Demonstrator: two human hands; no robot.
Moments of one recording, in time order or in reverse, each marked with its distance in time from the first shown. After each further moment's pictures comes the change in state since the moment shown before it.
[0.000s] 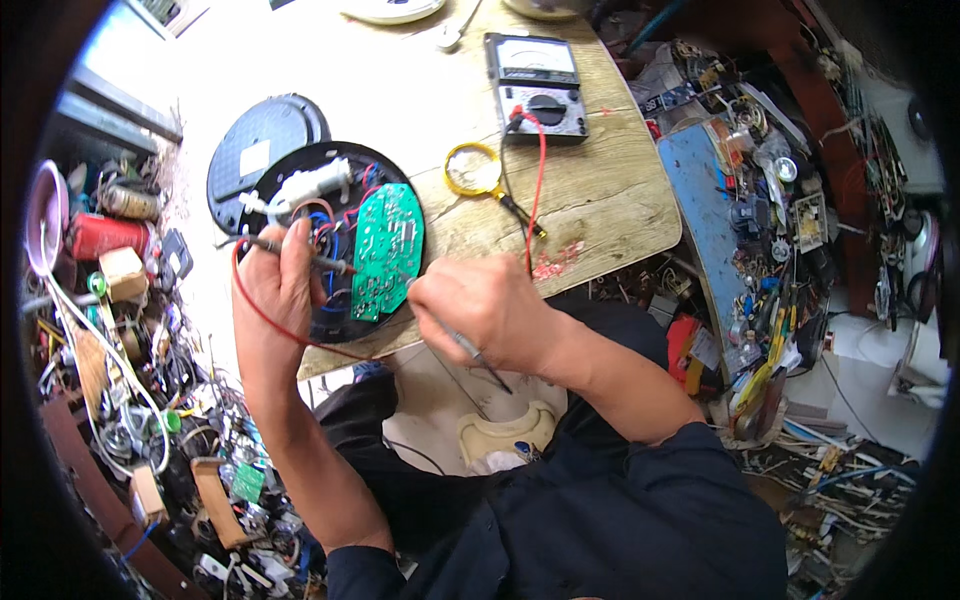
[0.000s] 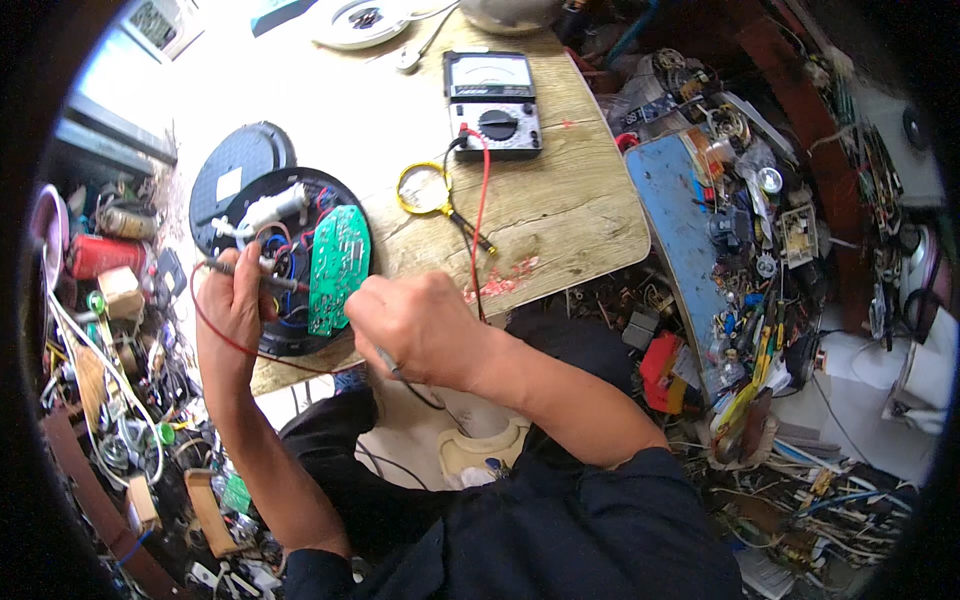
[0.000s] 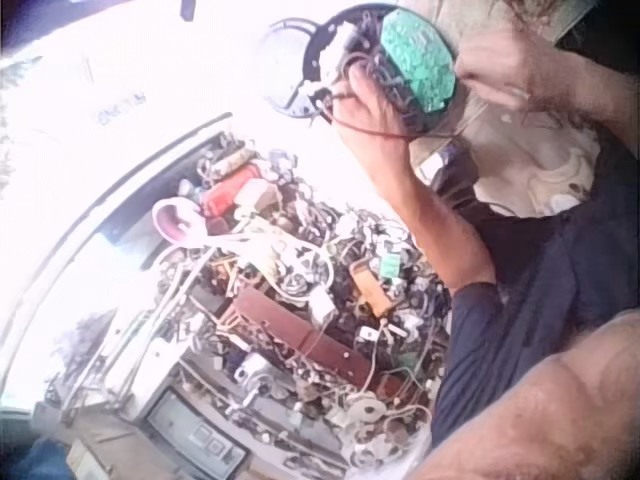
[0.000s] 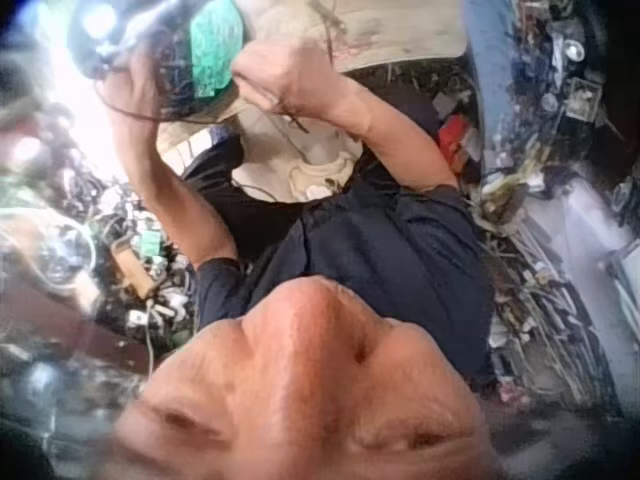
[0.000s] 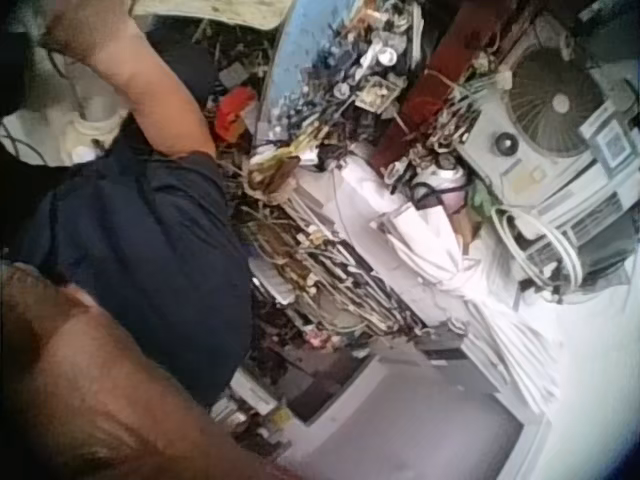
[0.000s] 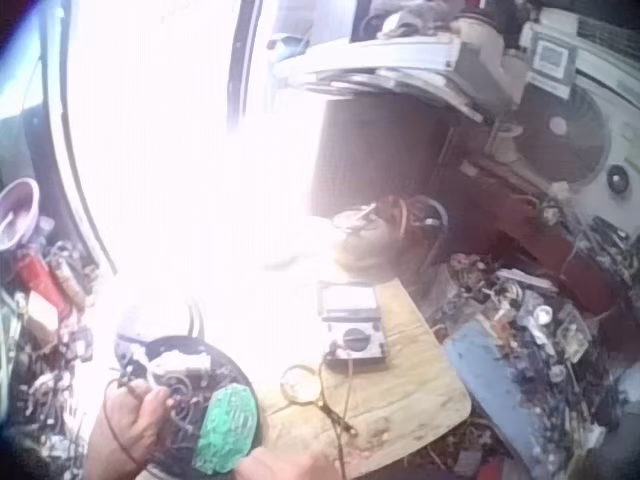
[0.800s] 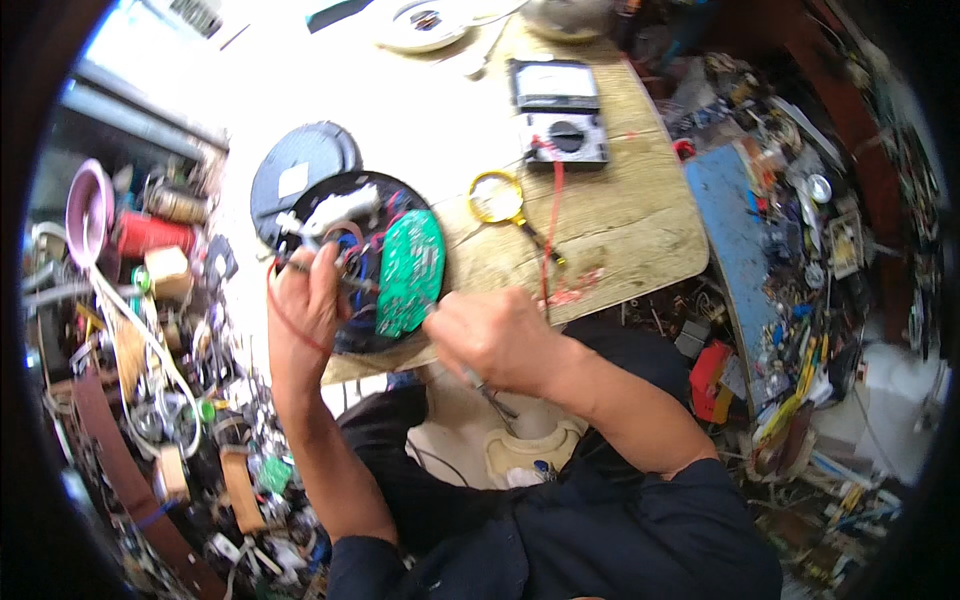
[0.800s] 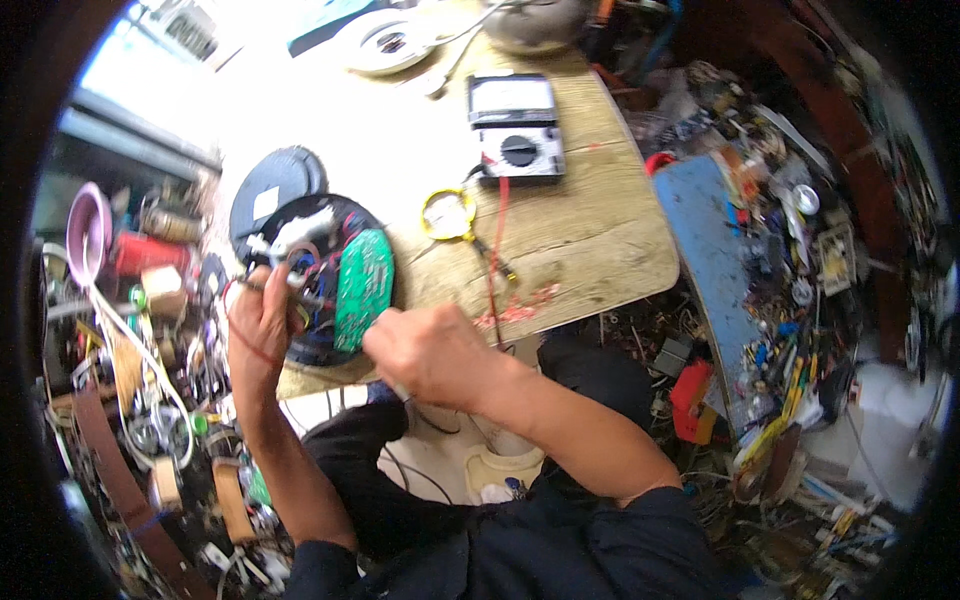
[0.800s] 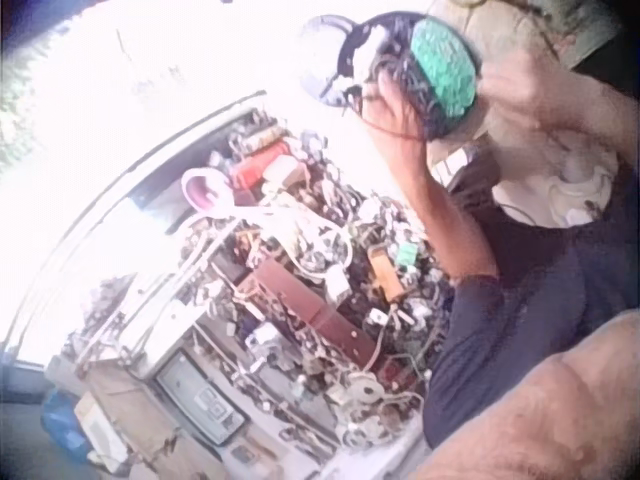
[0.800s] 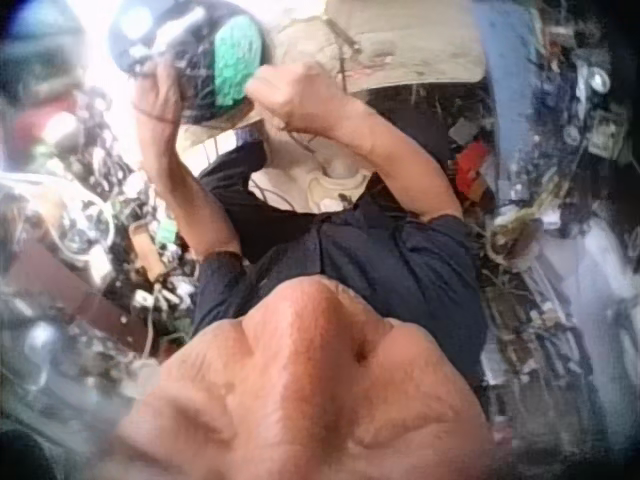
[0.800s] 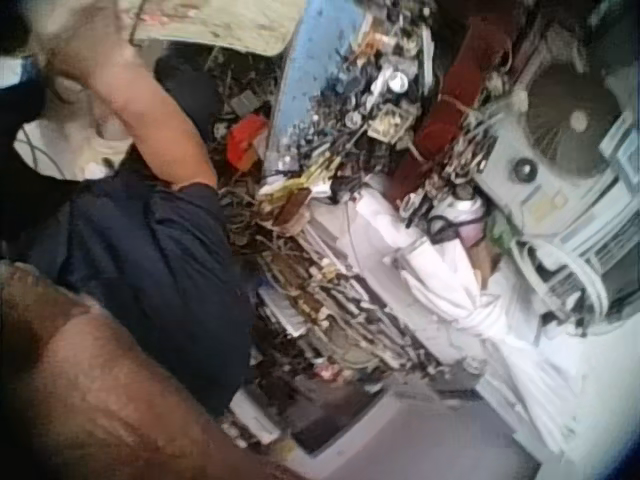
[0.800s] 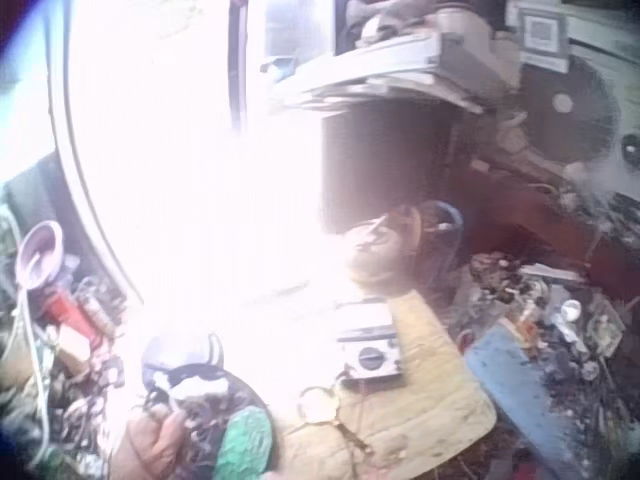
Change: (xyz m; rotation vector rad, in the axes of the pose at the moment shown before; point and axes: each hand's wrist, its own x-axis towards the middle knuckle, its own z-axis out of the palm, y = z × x) left_hand -0.004 0.008 -0.002 0.068 0.033 -0.054; right_hand -0.003 0.003 -0.002 0.013 -0.020 -0.082
